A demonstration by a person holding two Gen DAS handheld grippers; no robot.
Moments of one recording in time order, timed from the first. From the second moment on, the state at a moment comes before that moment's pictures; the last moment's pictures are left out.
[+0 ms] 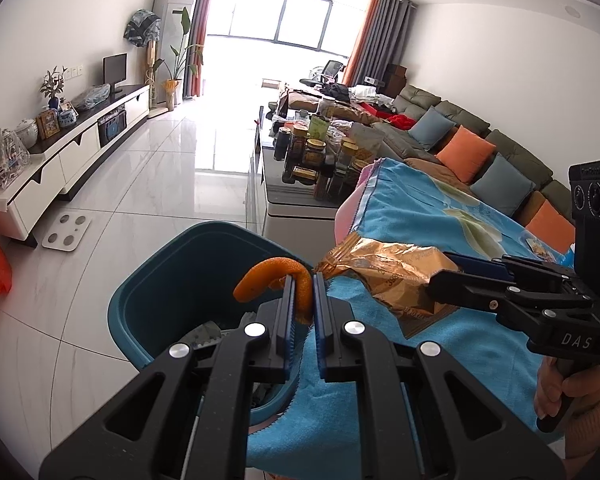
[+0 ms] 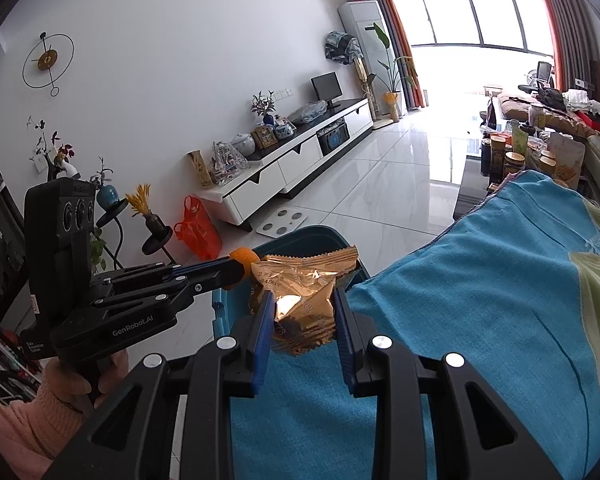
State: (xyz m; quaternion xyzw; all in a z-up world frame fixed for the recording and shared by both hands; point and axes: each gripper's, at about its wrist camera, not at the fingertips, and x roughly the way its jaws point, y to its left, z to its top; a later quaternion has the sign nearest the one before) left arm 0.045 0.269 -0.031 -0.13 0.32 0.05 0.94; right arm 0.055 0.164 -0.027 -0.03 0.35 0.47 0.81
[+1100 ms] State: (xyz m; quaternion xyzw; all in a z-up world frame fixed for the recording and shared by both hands) left arm 0.057 0.282 -0.049 -0.15 0.33 0.07 0.93; right arm 0.069 0.191 -0.041 -0.05 0.36 0.47 0.80
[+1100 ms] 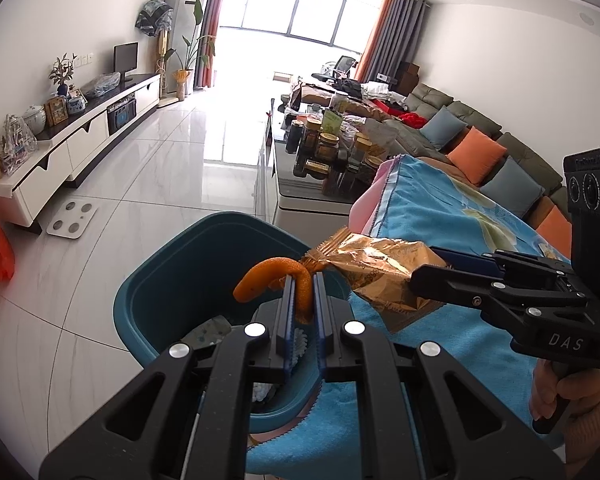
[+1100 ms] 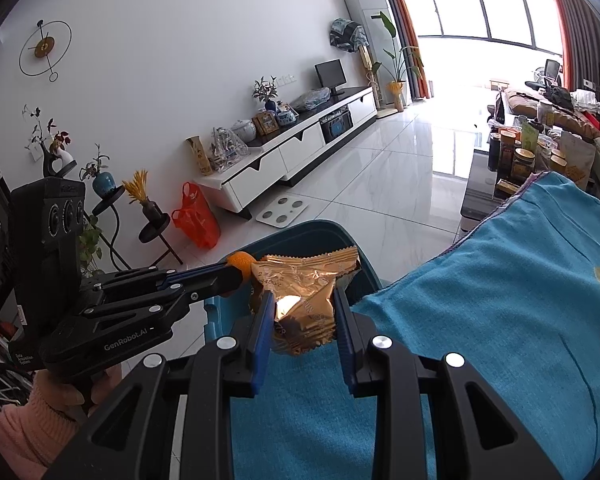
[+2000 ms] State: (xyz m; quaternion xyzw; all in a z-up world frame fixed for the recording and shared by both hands) left arm 0.067 0.289 -0.066 -0.16 0.34 0.08 0.92; right arm 0.079 0.218 -0.052 -0.06 0.39 0.47 0.79
